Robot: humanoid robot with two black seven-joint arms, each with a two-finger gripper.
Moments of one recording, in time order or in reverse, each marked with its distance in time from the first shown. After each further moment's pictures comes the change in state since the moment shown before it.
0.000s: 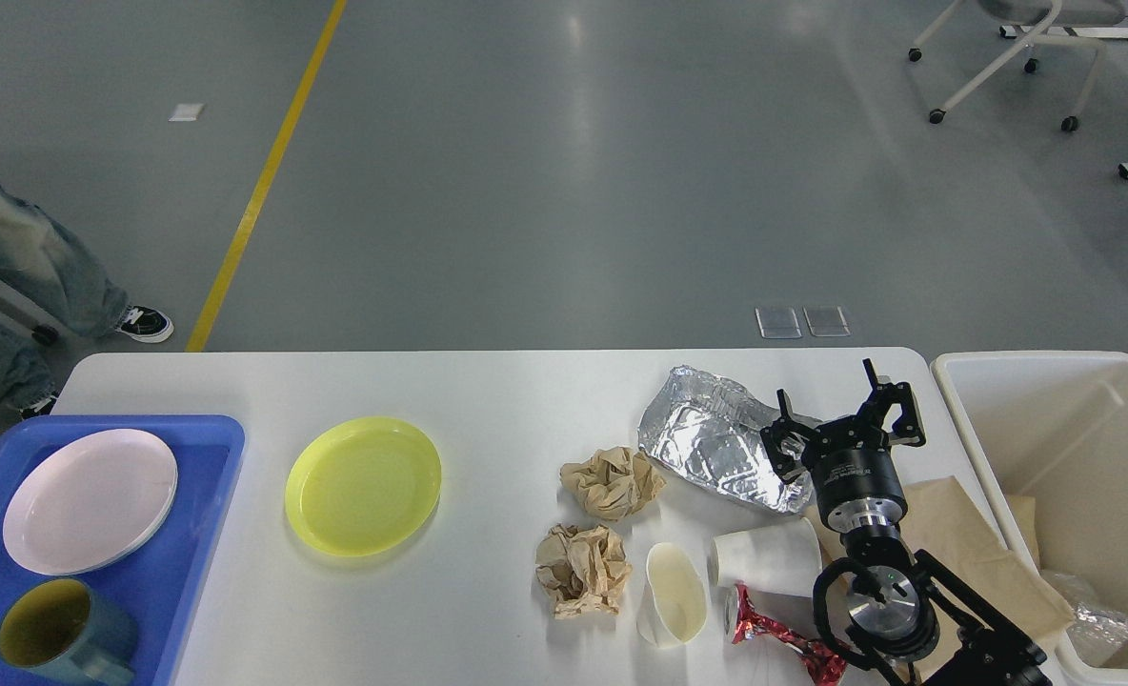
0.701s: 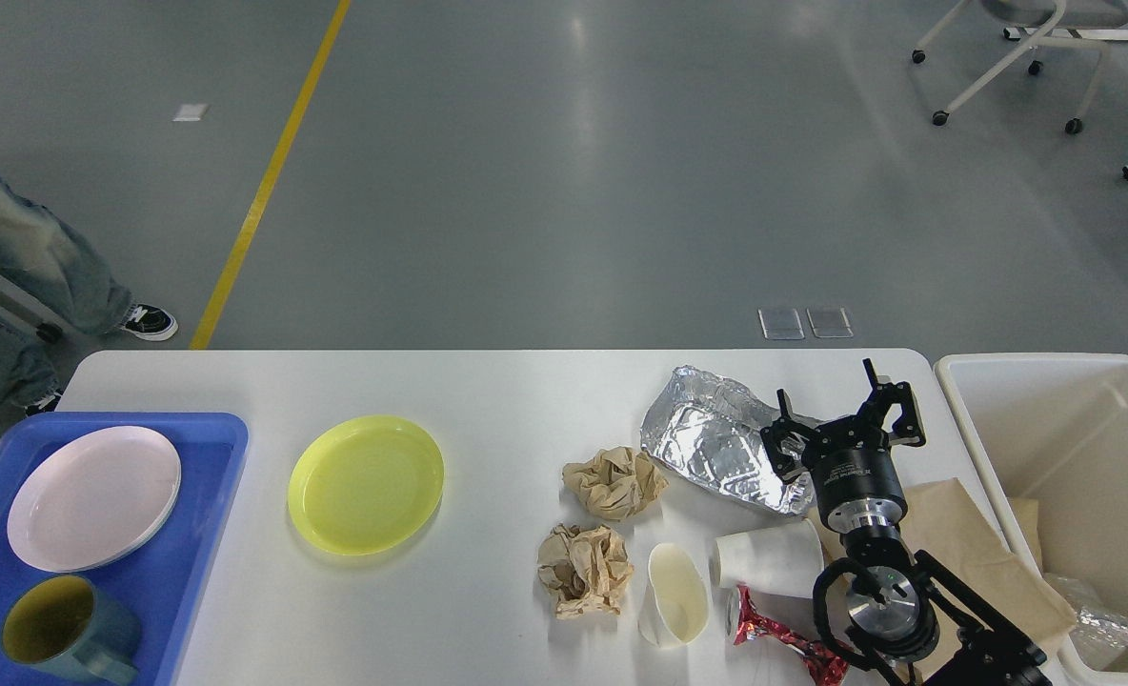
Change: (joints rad) left arm 0.403 -0.025 -0.284 0.143 -0.006 0.098 -0.087; right arm 0.000 0.000 0.000 0.000 0.000 0.000 0.000
